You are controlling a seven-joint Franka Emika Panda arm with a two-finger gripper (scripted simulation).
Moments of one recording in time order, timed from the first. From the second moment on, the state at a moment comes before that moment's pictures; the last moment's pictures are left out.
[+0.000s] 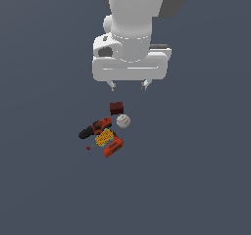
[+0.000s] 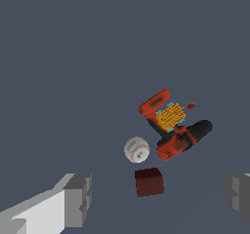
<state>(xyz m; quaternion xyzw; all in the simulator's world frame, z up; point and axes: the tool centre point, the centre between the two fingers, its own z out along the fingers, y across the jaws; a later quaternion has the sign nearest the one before) -0.003 0.011 0.336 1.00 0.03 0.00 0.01</state>
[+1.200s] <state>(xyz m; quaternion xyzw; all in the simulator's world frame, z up) -0.001 0.019 0.323 1.00 0.04 0.00 0.01</state>
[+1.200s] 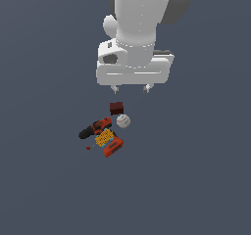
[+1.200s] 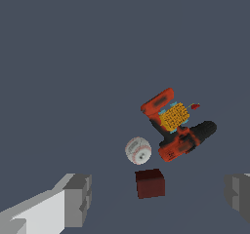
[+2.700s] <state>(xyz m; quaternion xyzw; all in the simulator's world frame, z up) 0.049 -0.100 0.121 0.92 -0.40 0.00 -0.01</state>
